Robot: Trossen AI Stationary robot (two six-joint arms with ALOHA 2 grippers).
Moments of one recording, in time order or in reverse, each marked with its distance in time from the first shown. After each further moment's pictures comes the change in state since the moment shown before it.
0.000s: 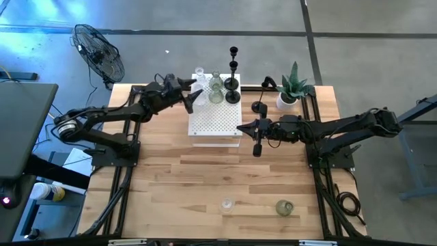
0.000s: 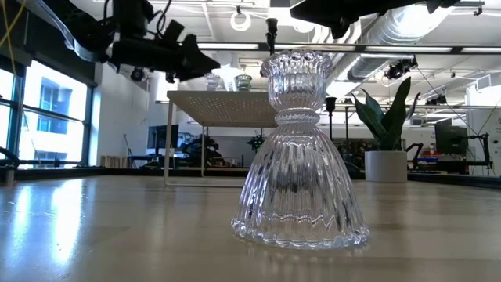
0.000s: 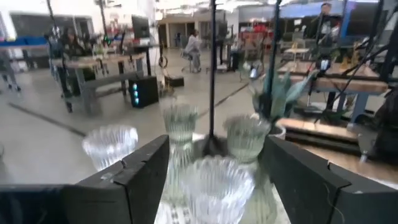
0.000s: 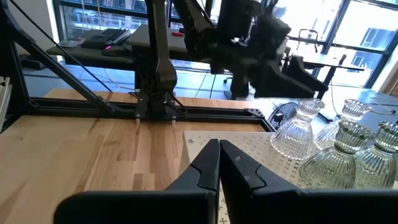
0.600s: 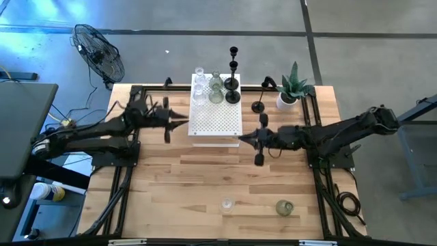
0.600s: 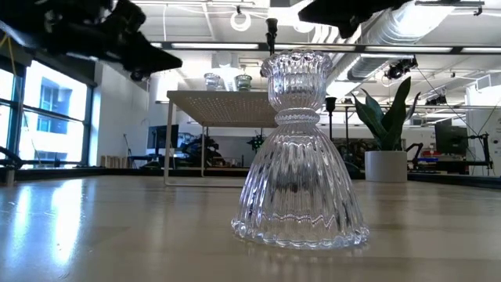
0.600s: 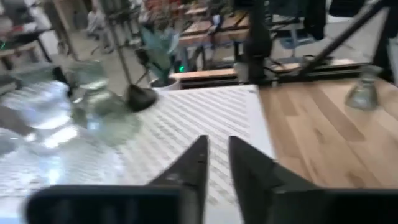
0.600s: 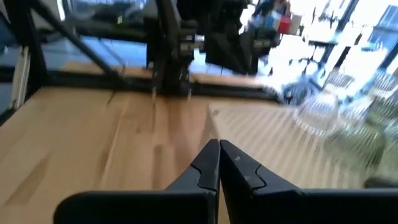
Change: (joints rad) left arm -0.154 -0.489 -0.217 -0.449 0.225 0.159; right arm 0.130 0.000 0.012 -0.126 0.099 0.047
